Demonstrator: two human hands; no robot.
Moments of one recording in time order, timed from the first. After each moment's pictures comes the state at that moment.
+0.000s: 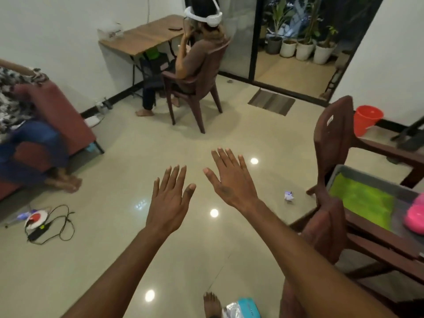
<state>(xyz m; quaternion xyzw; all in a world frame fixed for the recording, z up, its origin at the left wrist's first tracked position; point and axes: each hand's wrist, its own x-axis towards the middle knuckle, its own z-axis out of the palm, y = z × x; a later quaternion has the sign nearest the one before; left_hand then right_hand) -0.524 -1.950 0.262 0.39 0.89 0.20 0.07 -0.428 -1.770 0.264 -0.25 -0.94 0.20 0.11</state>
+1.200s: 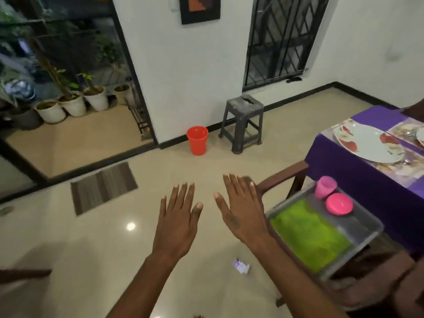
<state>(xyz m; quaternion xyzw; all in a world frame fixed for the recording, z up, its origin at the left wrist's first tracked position) -0.748 -1.121 0.254 0.82 0.52 0.17 0.16 -0.560 -1.158 0.263 -0.76 -0.61 0.08 0.20</state>
